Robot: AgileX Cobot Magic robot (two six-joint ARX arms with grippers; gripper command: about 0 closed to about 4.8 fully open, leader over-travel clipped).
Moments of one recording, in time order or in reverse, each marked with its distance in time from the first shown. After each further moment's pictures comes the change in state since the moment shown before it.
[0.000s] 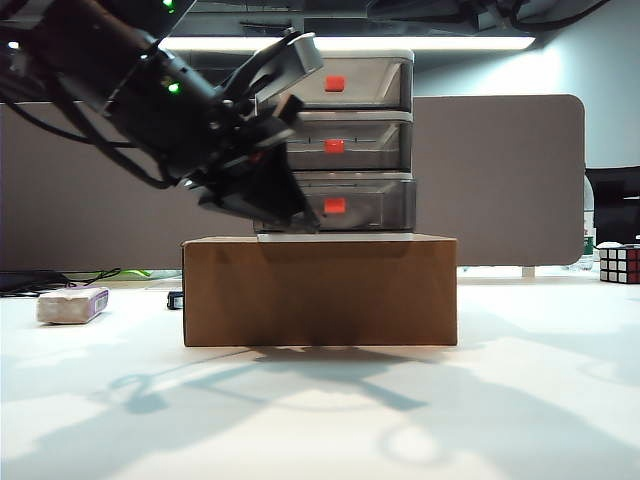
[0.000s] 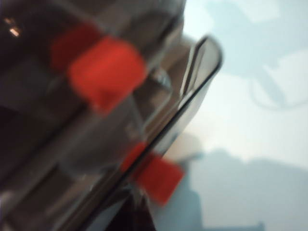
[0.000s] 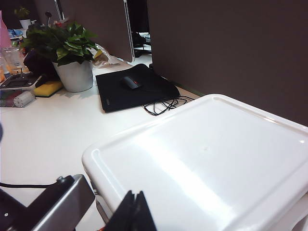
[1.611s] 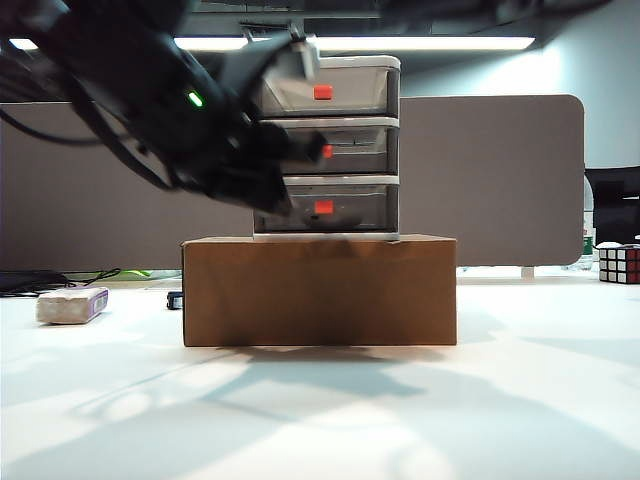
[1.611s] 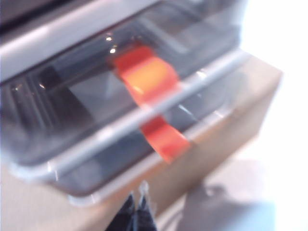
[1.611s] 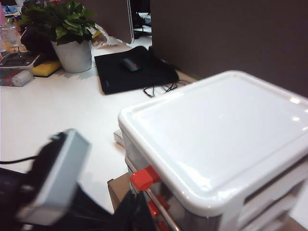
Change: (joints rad) left arm -0.104 -0.045 -0.082 0.159 -0.423 0.006; right arm 0.000 -0.114 0.000 -0.195 0.013 -0.084
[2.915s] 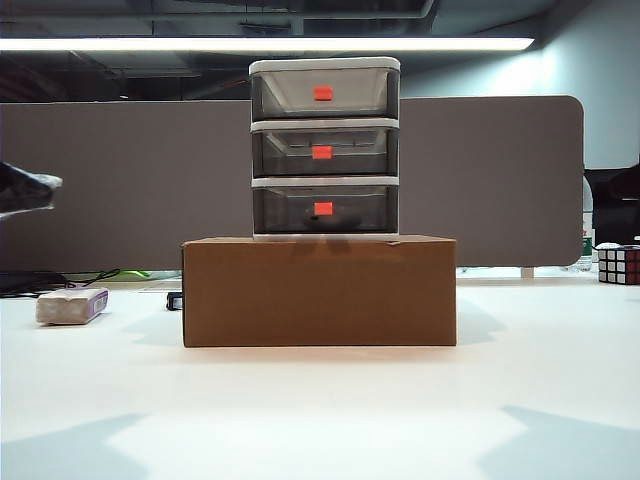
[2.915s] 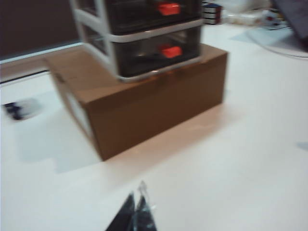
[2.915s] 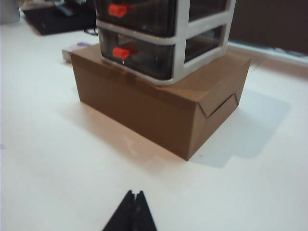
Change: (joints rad) left arm -0.142 -1.312 -0.687 -0.327 -0.123 -0.101; right arm 0.000 -1.106 -0.814 -0.287 0.301 -0.003
